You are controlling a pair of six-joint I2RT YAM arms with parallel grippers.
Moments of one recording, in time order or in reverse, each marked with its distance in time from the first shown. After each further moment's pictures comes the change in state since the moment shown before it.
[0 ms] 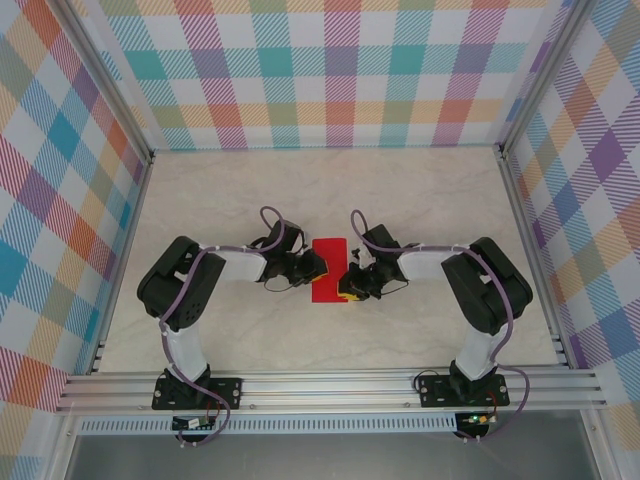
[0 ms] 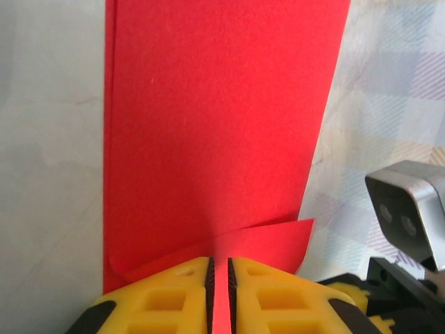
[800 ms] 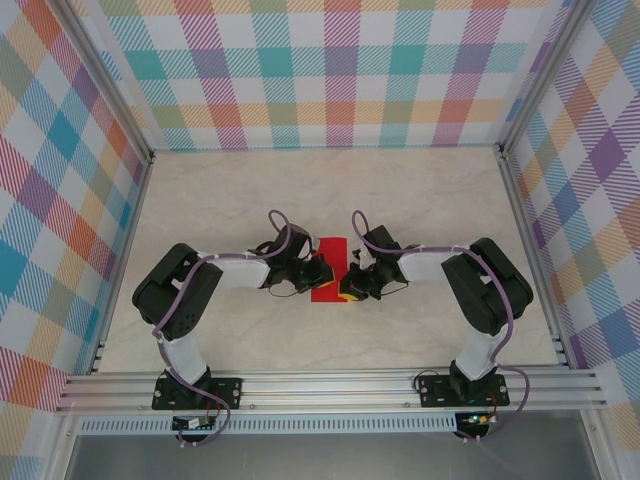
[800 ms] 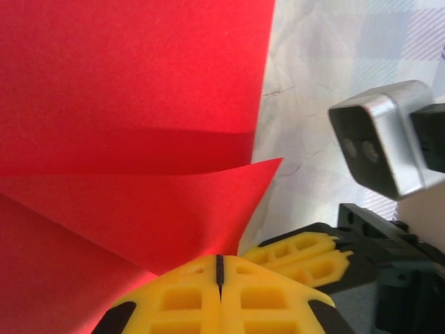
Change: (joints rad) left arm -0.077 -0.043 -0.020 0.006 0.009 -0.025; right arm 0.000 -0.003 -0.011 0.021 0.004 0.030
